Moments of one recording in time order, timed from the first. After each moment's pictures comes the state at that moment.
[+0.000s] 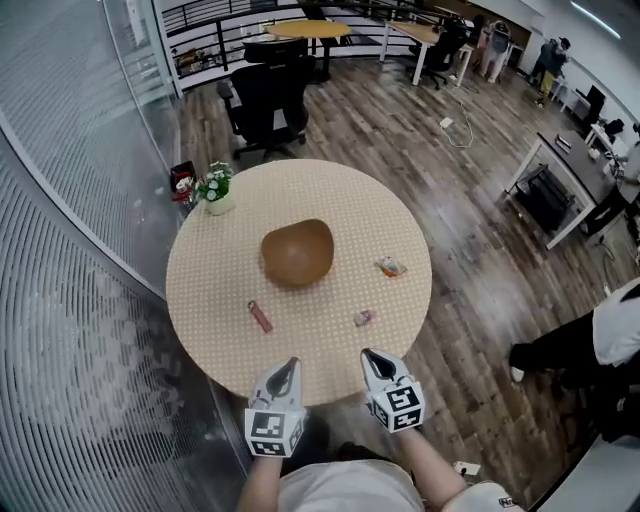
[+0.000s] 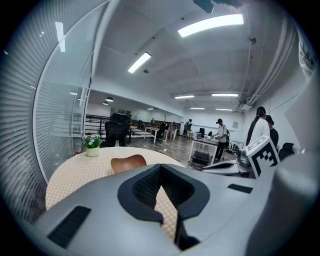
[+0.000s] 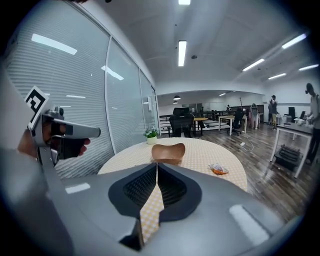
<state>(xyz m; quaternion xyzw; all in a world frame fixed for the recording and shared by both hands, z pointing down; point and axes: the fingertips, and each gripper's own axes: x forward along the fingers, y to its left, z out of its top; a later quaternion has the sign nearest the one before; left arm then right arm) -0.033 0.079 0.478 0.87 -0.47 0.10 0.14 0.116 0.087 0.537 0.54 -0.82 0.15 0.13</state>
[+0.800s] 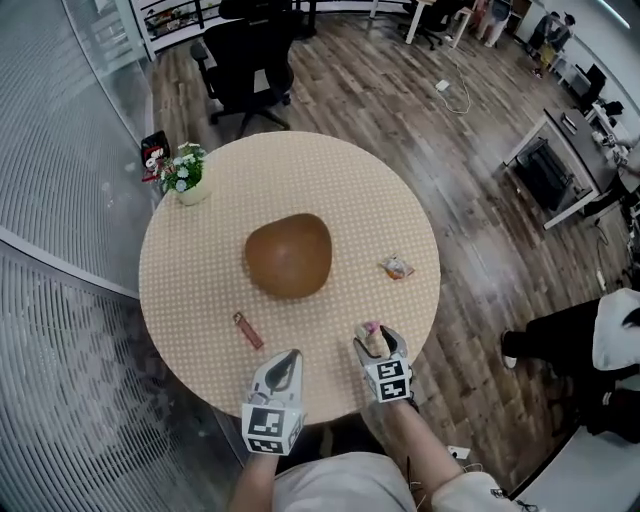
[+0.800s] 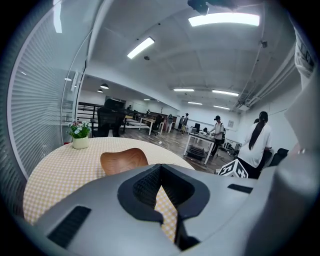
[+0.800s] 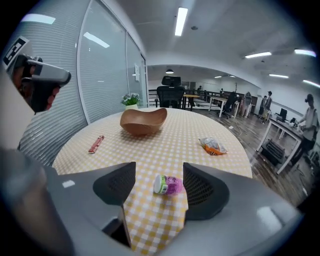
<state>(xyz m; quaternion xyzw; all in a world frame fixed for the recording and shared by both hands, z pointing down) -0.012 -0.053 0.535 0.88 -0.42 0.13 0.19 0.165 -0.051 0.690 0.57 -0.74 0.22 0.27</state>
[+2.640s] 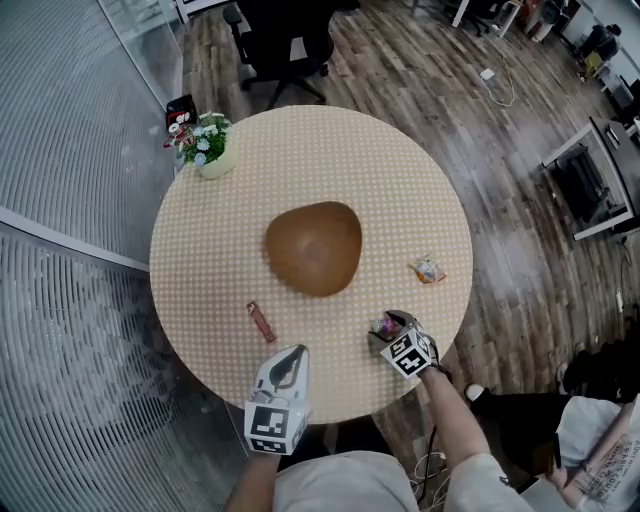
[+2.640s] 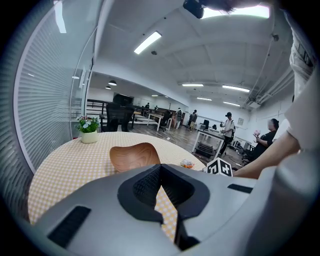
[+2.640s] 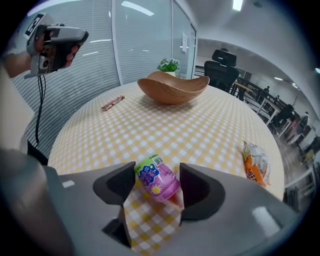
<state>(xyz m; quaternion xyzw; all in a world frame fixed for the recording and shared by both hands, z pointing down) -0.022 -0.081 0.561 0.85 -0.46 0.15 0.21 0.165 -0.089 0.783 0.33 -0.81 0.19 0.44</state>
